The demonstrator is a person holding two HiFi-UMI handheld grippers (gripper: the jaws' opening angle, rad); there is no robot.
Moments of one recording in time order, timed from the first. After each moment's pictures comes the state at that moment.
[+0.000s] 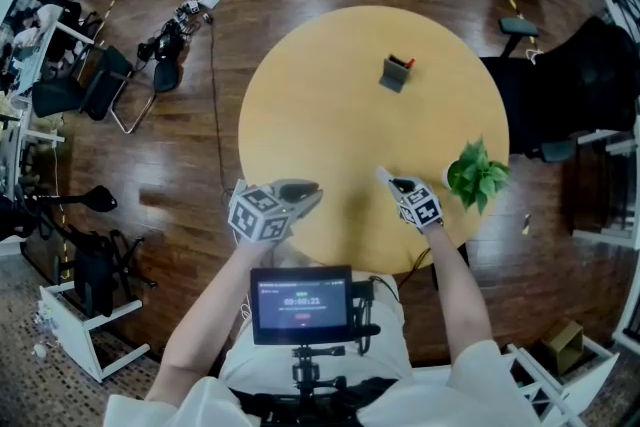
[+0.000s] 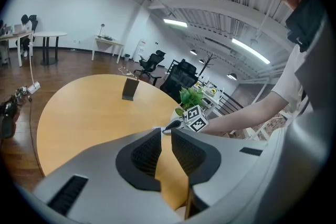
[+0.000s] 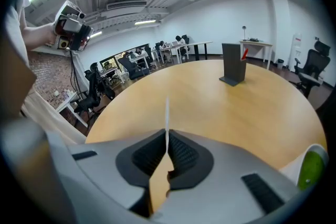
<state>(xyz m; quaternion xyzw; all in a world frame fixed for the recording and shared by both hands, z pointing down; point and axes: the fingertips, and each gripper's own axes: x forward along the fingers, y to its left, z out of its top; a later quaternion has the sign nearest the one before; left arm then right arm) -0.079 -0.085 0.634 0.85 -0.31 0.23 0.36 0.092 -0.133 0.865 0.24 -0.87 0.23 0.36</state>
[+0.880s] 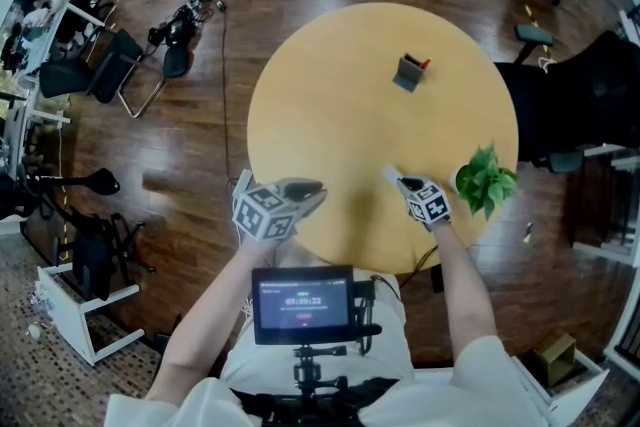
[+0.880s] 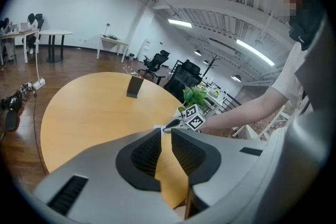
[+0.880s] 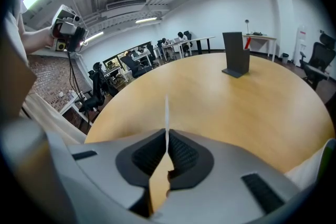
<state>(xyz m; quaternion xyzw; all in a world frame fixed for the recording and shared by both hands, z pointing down) -0.089 -0.074 0.642 0.84 -0.33 0.23 0.37 0.099 -0.135 0.895 0.21 -0.87 0.25 0.37</state>
